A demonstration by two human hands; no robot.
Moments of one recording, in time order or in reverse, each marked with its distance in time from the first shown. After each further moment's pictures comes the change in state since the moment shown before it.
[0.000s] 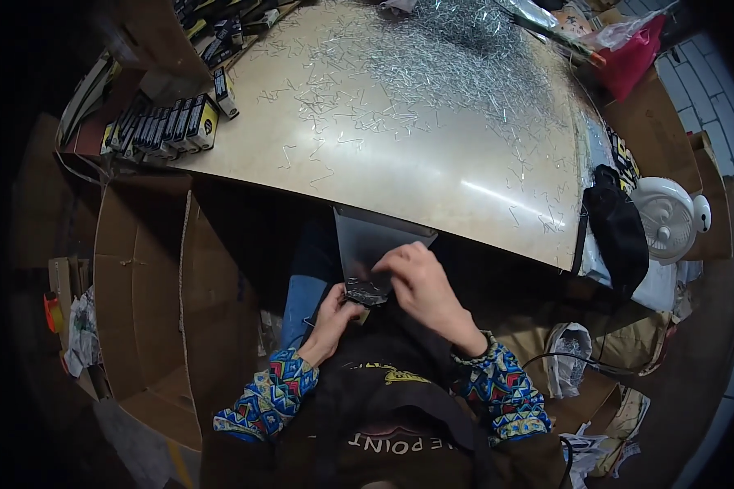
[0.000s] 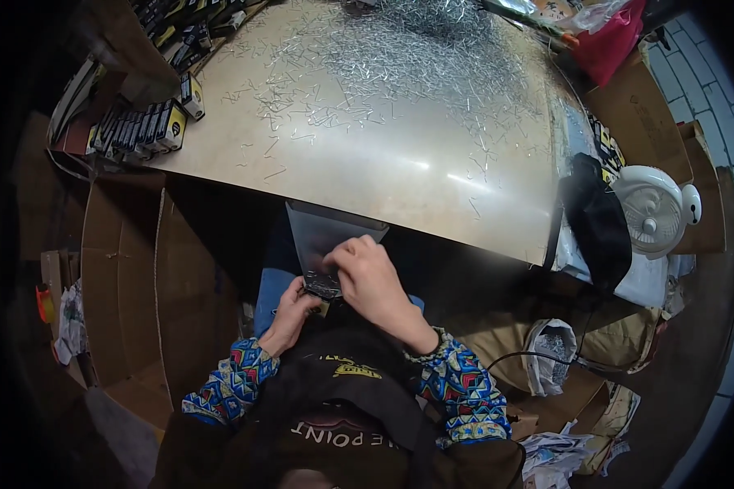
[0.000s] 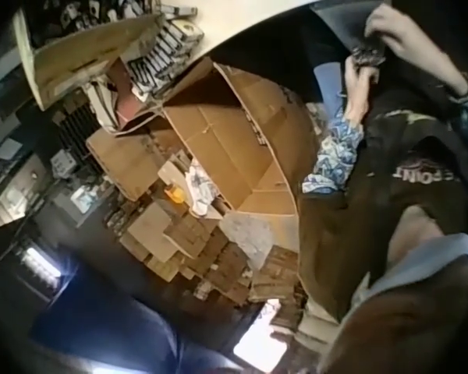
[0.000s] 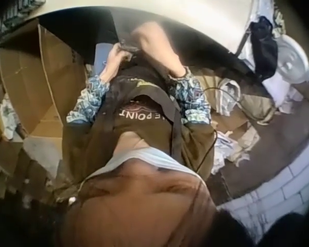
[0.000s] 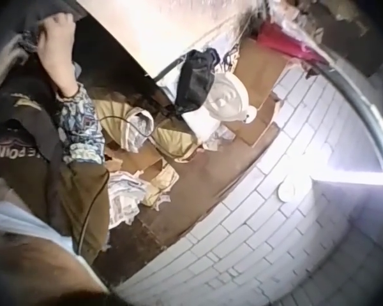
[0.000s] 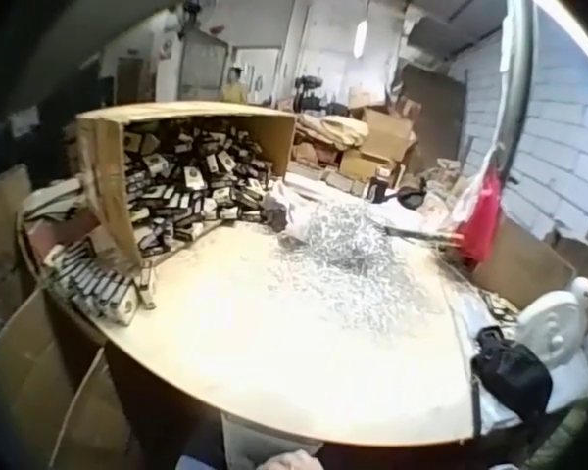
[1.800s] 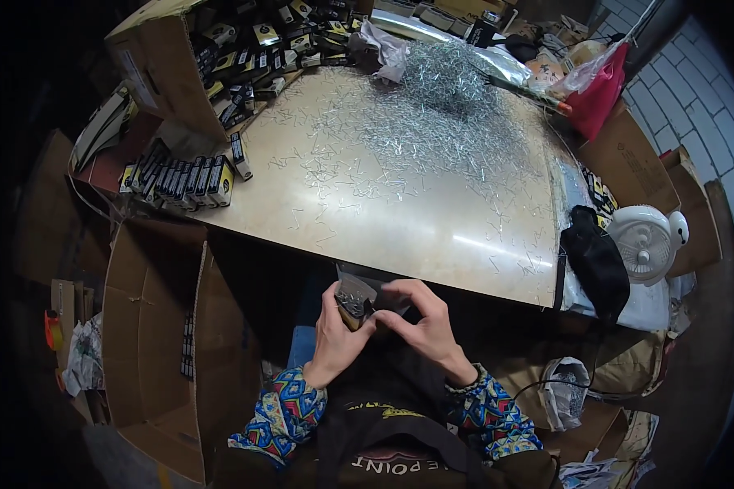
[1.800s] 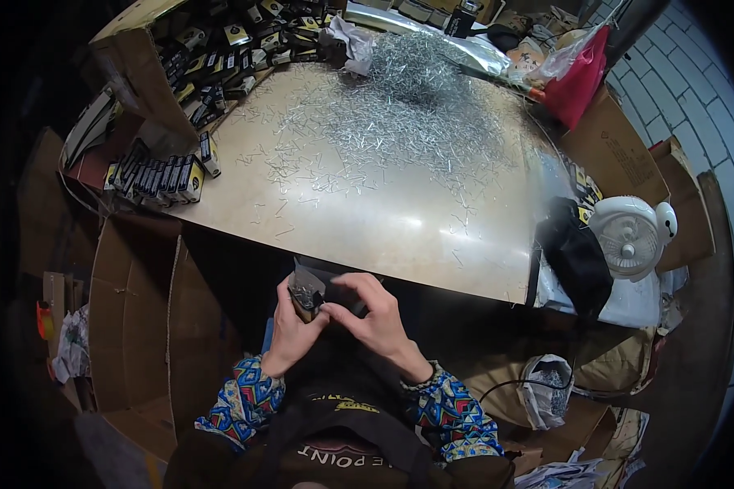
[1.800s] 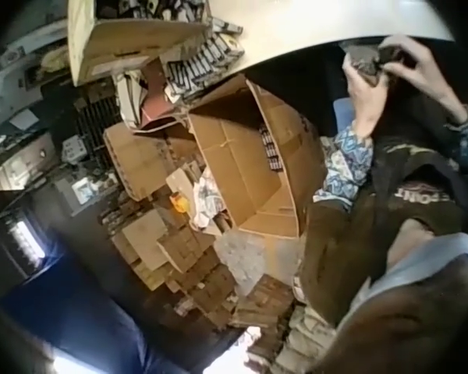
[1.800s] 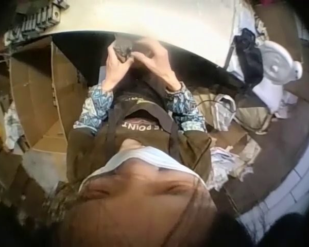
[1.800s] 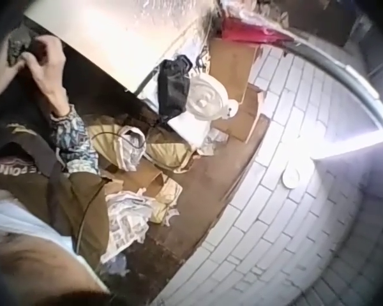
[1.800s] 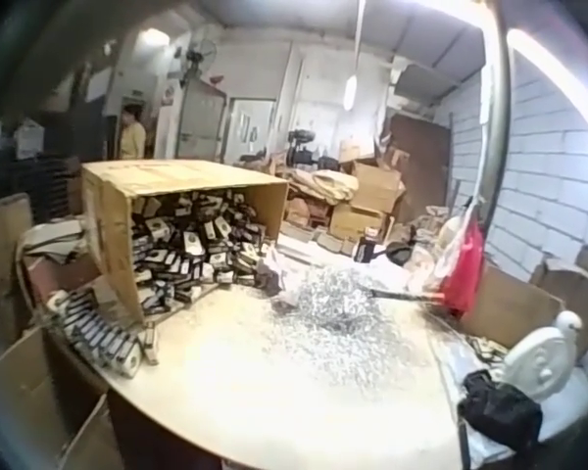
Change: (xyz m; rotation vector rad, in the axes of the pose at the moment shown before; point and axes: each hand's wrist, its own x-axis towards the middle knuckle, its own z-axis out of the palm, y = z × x) left_hand -0.002 0.085 0.049 0.812 0.231 0.769; right_hand 0.006 -0.012 -0.011 0.312 0.238 -0.008
